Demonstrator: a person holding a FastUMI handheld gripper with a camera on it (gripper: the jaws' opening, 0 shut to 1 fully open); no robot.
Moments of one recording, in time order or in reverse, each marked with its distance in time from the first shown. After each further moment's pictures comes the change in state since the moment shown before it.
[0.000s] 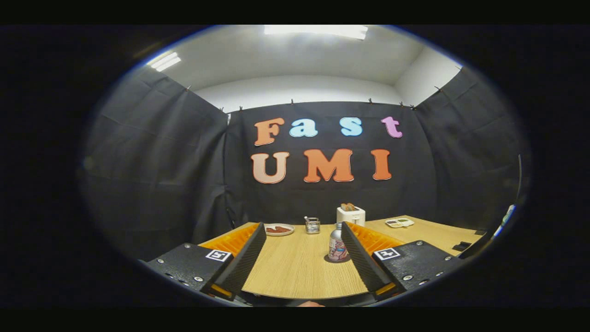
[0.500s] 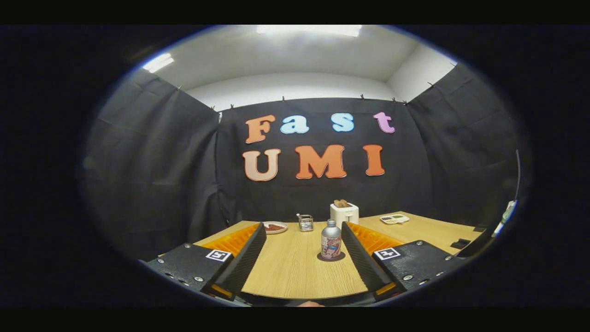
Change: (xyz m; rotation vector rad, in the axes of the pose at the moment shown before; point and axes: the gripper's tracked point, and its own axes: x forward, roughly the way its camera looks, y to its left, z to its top) arm 0.004 -0.021 -0.005 0.007 0.022 -0.041
